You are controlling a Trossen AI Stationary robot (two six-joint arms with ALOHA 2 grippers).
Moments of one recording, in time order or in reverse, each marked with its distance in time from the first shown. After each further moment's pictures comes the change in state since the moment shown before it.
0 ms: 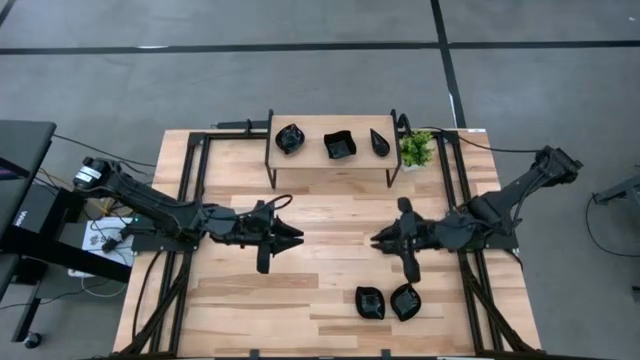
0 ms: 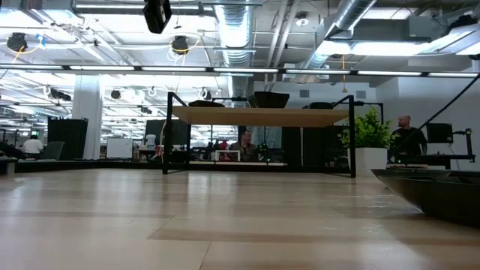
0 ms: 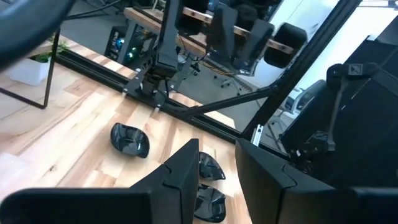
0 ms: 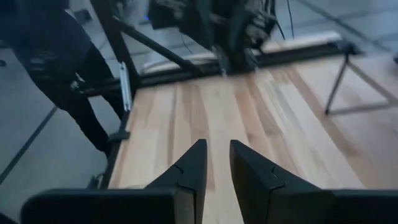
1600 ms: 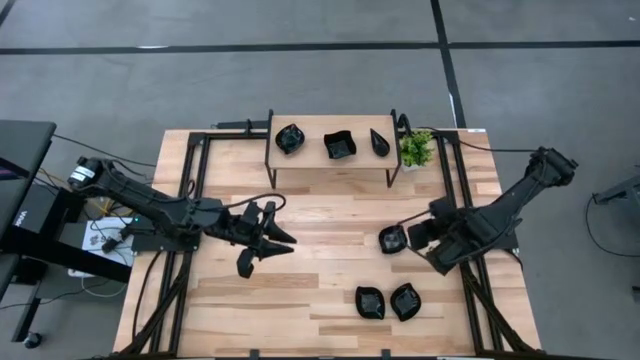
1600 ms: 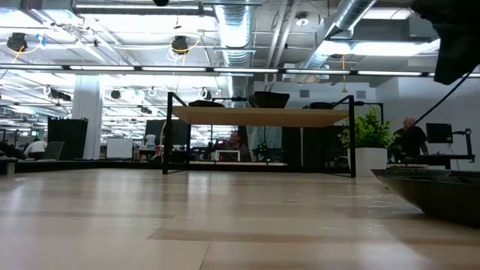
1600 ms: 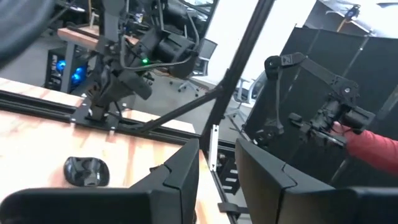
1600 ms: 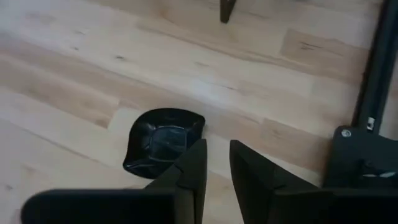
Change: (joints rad) left arm 0.019 -0.081 0.000 0.036 0.228 0.160; right arm 0.093 0.056 -0.006 -1.161 0.064 1.526
